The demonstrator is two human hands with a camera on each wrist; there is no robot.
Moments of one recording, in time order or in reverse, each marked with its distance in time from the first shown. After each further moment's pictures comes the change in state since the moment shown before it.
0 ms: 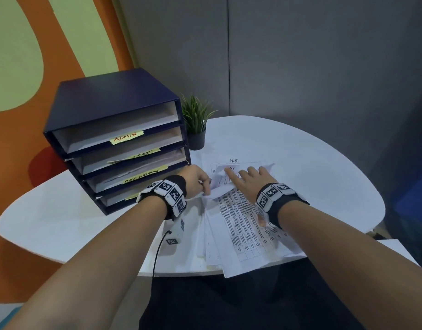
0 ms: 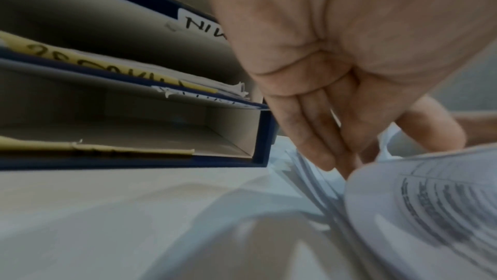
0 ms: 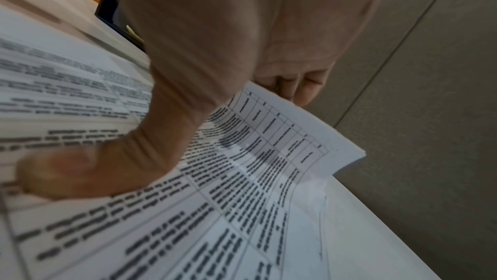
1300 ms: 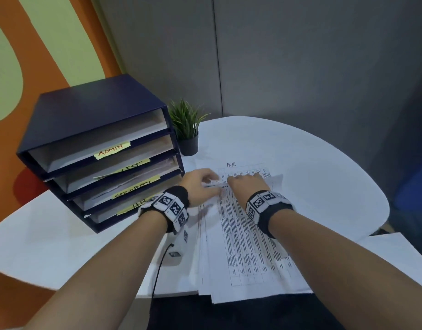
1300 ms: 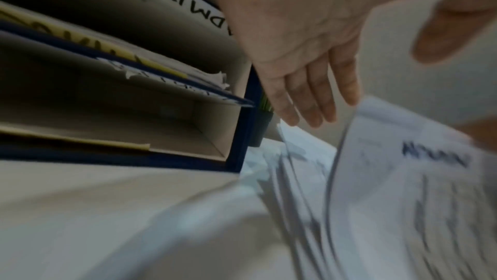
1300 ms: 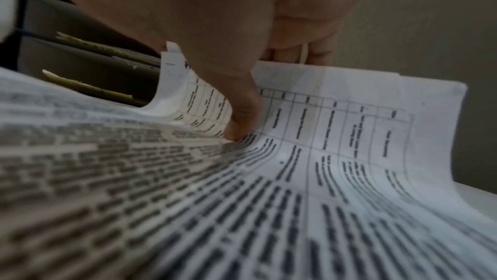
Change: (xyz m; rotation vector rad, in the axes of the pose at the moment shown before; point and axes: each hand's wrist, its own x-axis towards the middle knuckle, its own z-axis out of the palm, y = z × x) left_hand 0.016 0.014 0.015 -0.209 0.097 0.094; right_hand 0.023 -0.006 -0.006 0.306 -0.047 0.157
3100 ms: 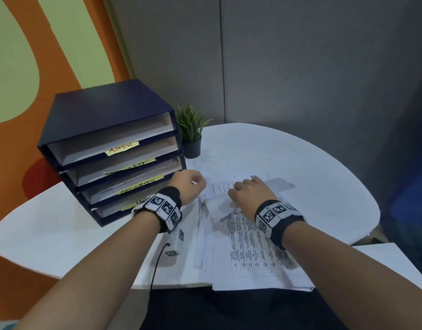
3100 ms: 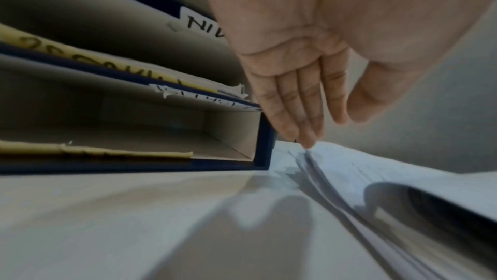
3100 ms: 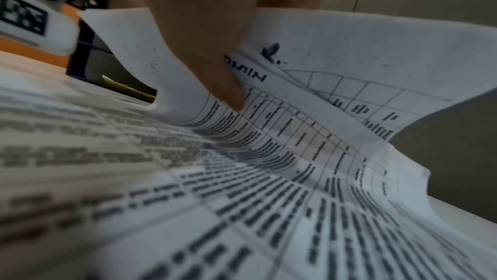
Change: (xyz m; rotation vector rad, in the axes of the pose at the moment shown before) left_hand -0.013 -0.014 -0.017 0.076 0.109 -0.024; right_hand -0.044 0.005 -0.002 -0.174 0.206 -0.198
